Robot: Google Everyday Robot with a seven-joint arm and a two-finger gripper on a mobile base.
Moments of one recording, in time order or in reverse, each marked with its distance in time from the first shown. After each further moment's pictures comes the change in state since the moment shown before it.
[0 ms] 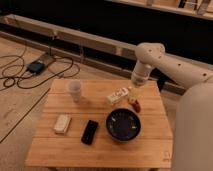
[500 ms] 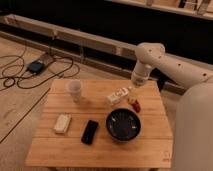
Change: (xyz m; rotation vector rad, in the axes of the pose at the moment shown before) arm 0.000 0.000 0.000 0.000 0.000 0.000
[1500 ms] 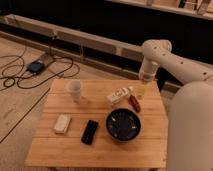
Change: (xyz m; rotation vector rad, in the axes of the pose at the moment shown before) arm 0.045 -0.049 -0.018 0.051 0.077 0.100
